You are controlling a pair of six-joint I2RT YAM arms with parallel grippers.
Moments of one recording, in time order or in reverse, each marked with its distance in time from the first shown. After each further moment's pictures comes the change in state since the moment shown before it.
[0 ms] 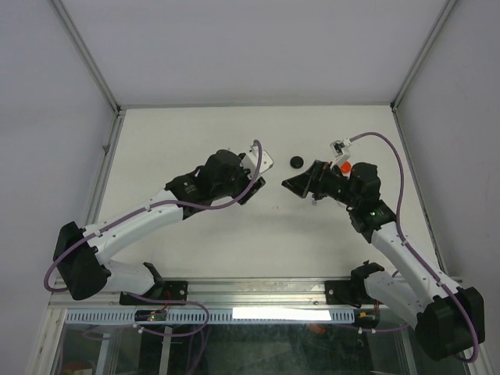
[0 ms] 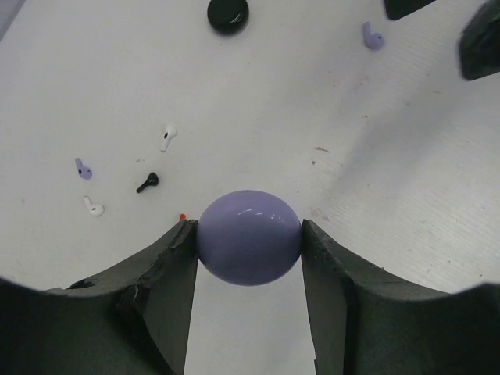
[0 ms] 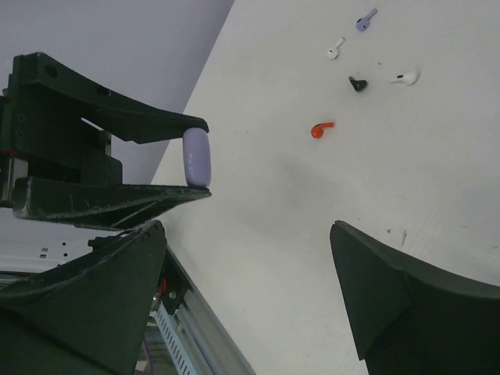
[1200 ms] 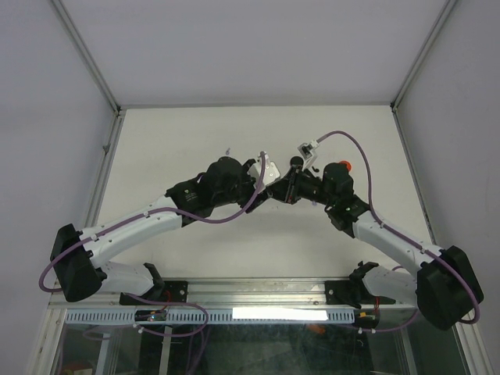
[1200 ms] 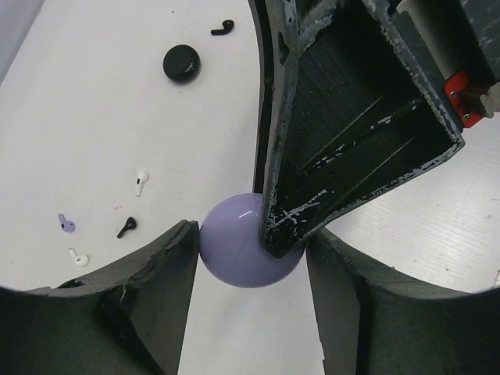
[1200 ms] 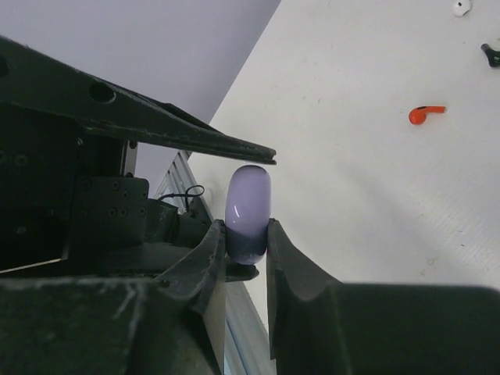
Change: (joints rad) left arm -0.091 -0.040 -0.041 0.085 0.071 0.089; right arm 0.230 0.232 0.002 0.306 -0.025 0.107
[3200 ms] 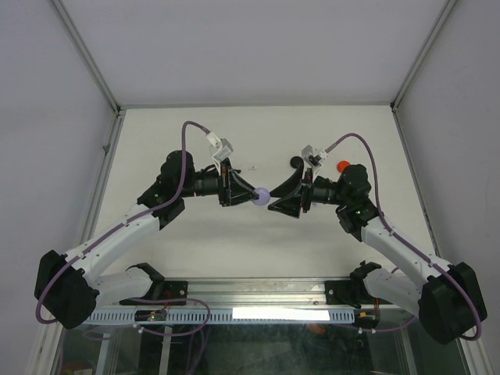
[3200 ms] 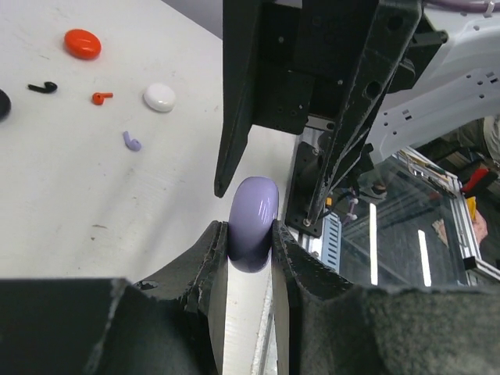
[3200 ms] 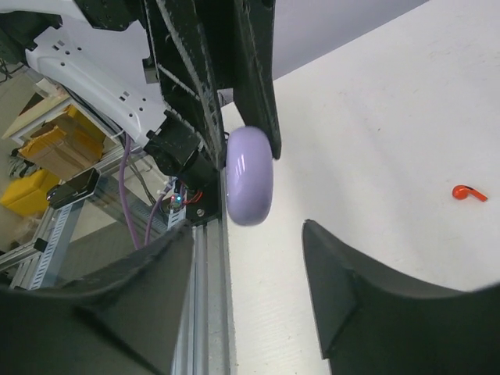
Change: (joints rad) left arm 0.323 -0.168 -0.250 0.423 0.748 -0.677; right arm -0.086 -0.090 -0.019 0.118 -0.407 -0.270
